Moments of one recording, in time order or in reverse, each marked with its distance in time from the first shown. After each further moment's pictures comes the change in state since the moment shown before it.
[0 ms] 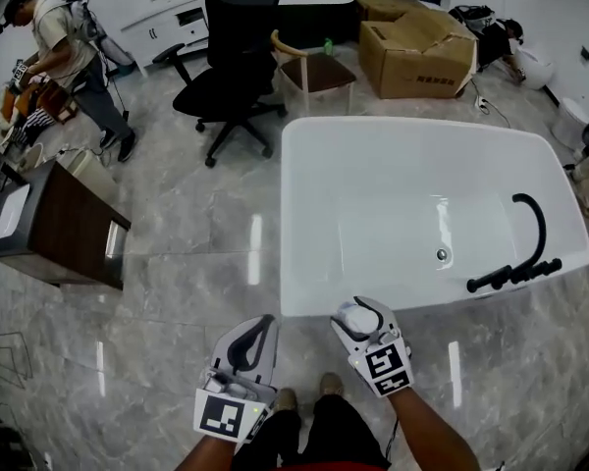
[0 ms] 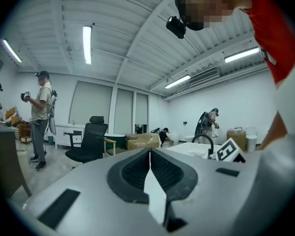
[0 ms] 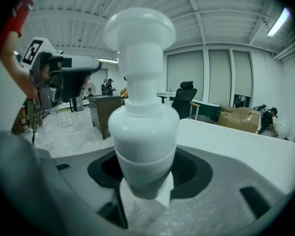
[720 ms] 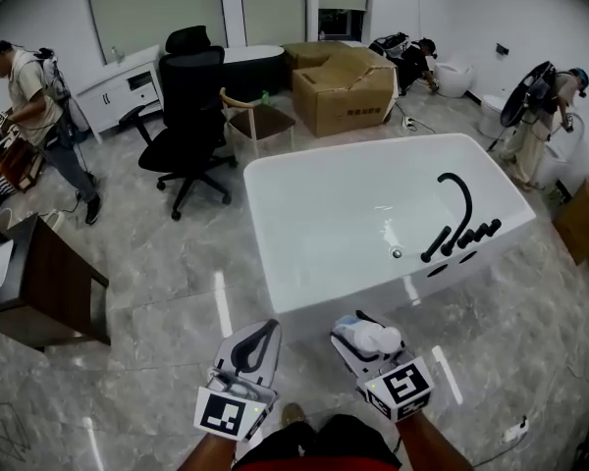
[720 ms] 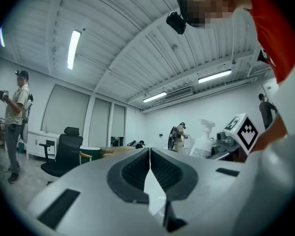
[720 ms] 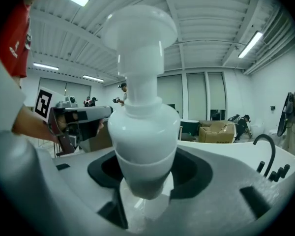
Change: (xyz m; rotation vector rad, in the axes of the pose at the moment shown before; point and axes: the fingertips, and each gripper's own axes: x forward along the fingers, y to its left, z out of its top) left arm -0.139 -0.032 0.072 0.013 -0.127 -0.300; right arm -0.178 0.138 0.110 0.093 -0.208 -0.237
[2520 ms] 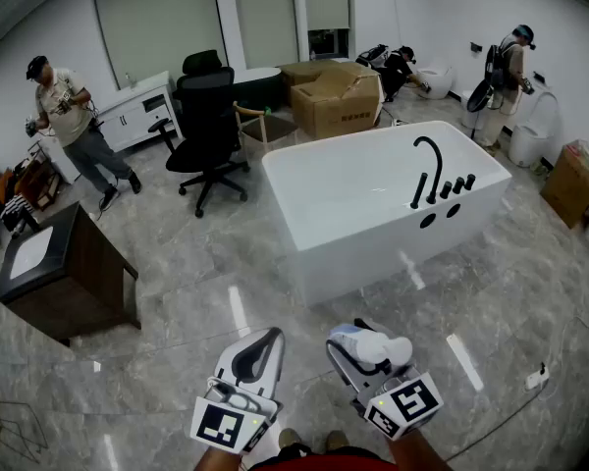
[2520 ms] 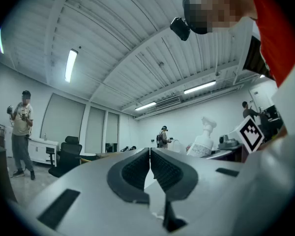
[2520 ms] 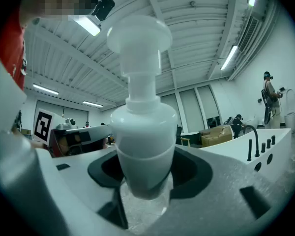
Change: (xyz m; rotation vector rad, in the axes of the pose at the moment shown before) left arm -0.343 -0.129 0.087 0.030 -0.025 -0.087; right arm -0.241 0.305 0.041 0.153 -0.277 -0.046
